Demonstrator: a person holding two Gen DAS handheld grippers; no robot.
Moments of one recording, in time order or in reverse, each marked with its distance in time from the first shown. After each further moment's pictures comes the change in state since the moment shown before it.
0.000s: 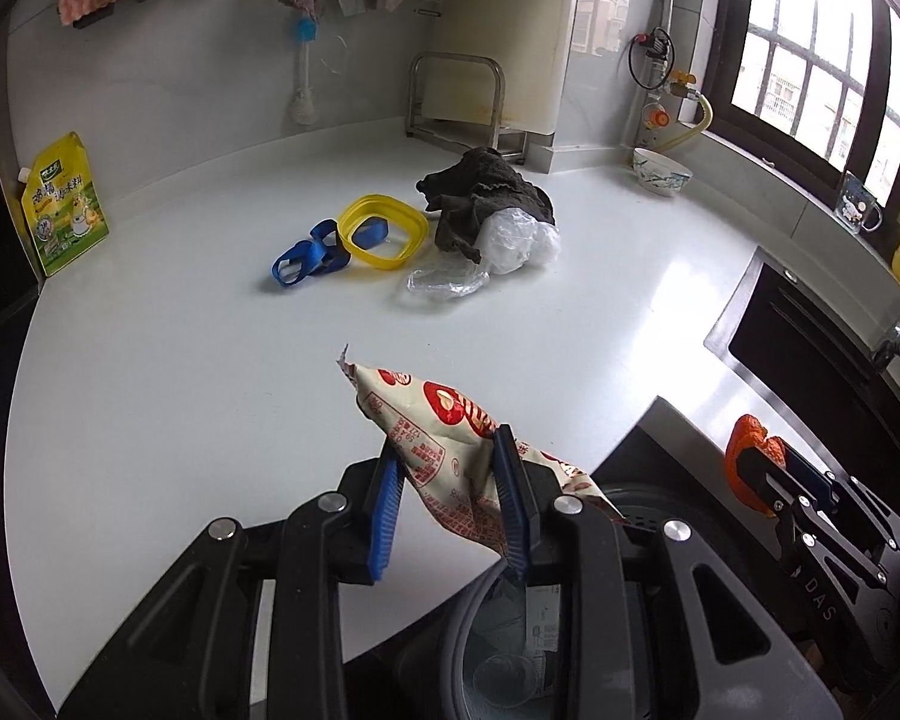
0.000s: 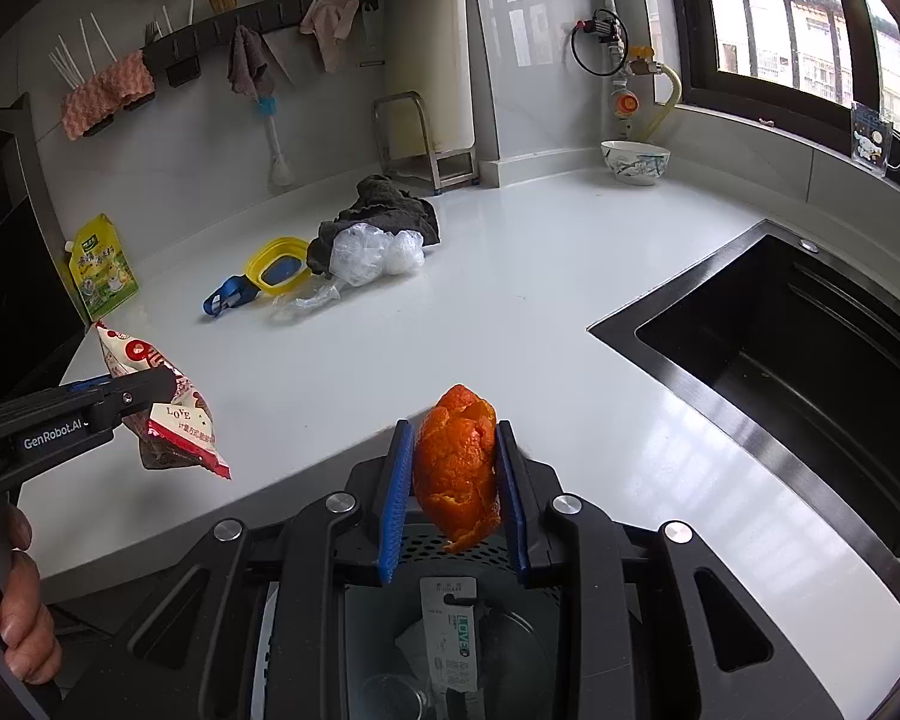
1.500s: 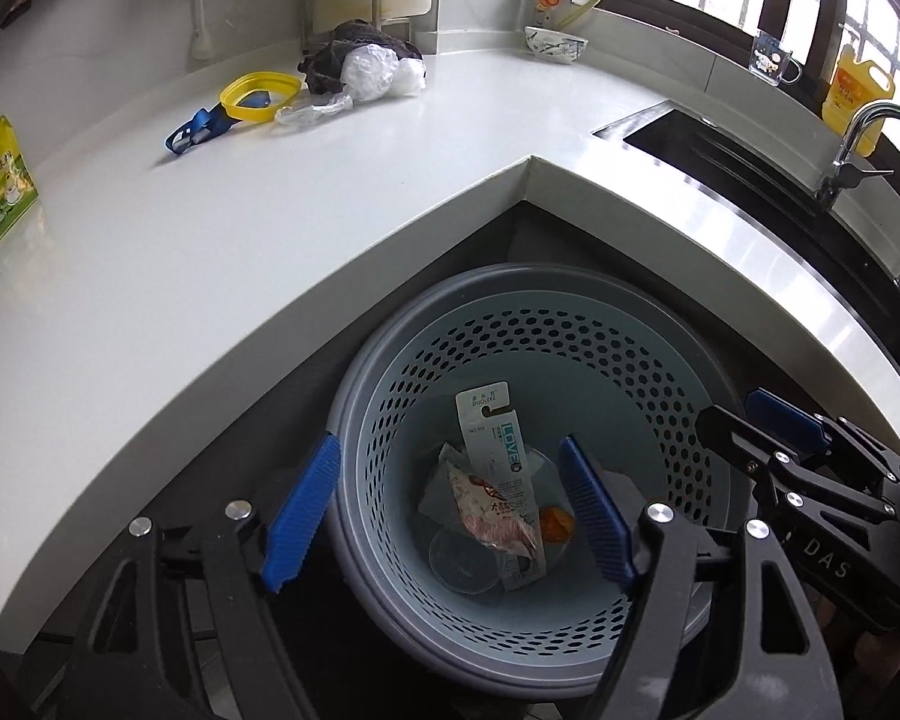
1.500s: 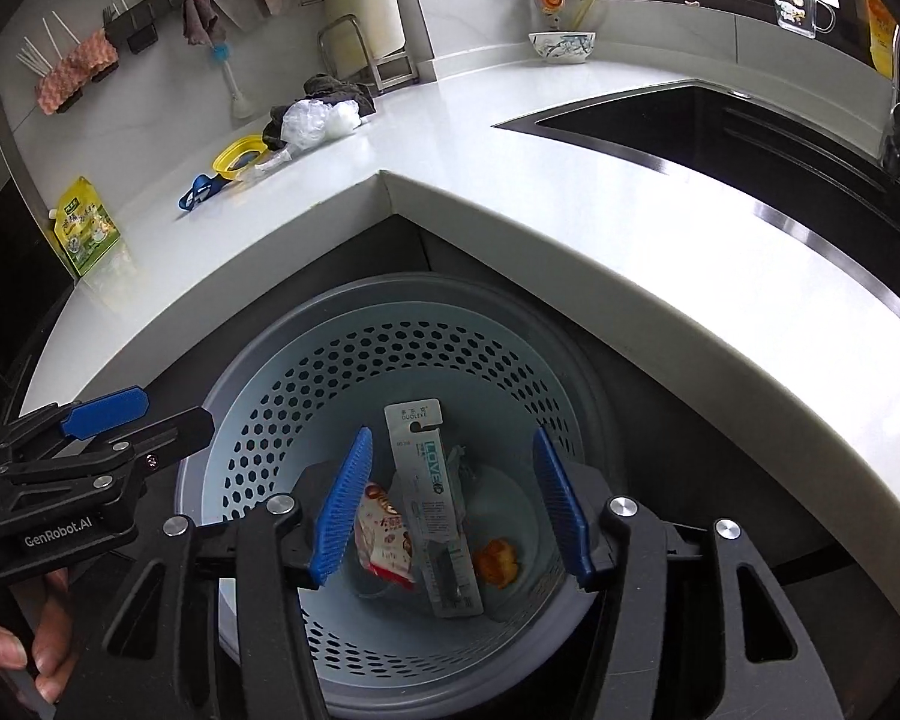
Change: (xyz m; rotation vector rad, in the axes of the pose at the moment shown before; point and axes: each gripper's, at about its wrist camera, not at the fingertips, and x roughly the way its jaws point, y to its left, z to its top) left arm 0.009 -0.048 -0.108 0.157 0.160 -0.107; right arm -0.028 -0.035 -0.107 0.134 0.162 -0.009
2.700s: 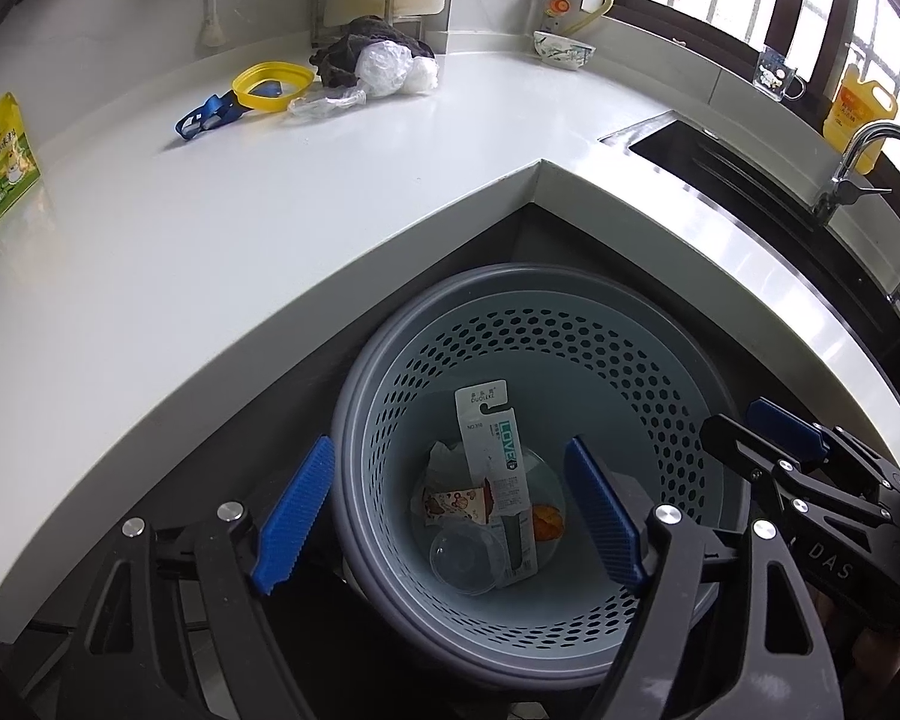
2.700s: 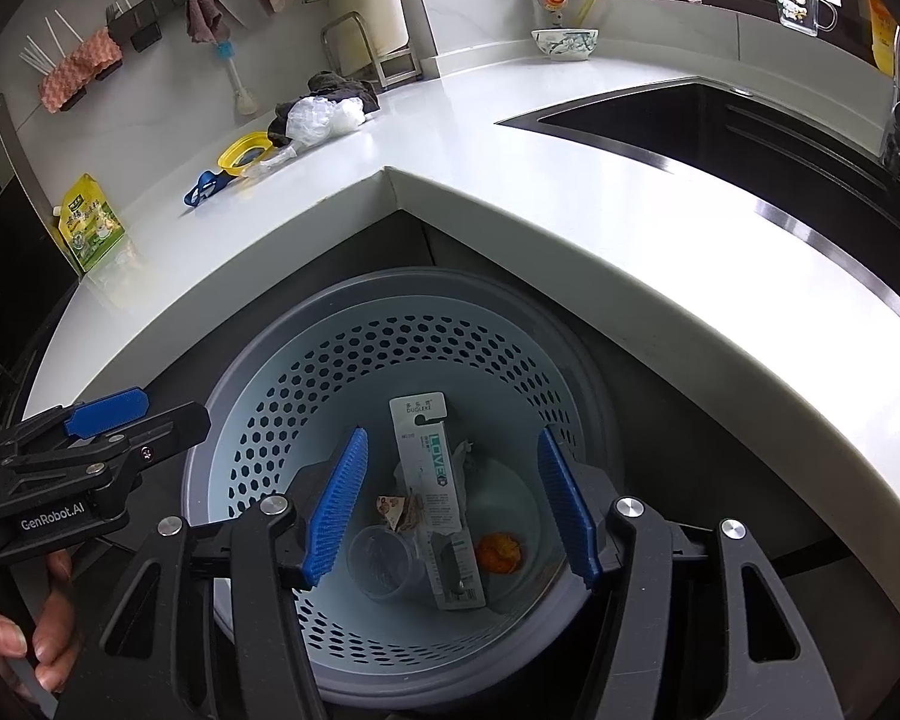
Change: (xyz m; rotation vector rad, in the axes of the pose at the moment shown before) left arm -0.003 0.010 -0.002 -0.032 -0.007 -0.026; right arm -0.005 0.001 -0.001 -0.006 0.002 0.006
